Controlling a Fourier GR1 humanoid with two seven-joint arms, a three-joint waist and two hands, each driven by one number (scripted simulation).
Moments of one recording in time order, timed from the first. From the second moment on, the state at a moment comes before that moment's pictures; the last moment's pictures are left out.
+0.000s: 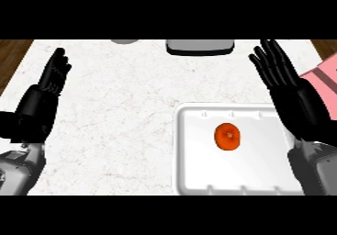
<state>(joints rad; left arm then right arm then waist) -0.27 0.45 -0.18 -1.68 0.10 0.29 0.14 -0.33 -0.29 0.10 -1.70 -0.27 0.08 -0.05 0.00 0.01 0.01</state>
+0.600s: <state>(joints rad) -0.24 0.49 -0.23 -1.61 0.11 0.08 0.00 -0.37 -0.63 -0.10 -1.51 -0.20 0.39 -0.24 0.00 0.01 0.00</state>
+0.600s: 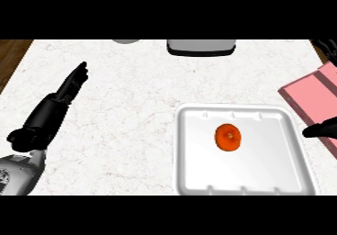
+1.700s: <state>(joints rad) -0.22 0.45 -0.21 -1.53 0.08 0.00 -0.08 -0.37 -0.79 0.27 -1.72 0.54 0.49 -0.37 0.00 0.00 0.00</state>
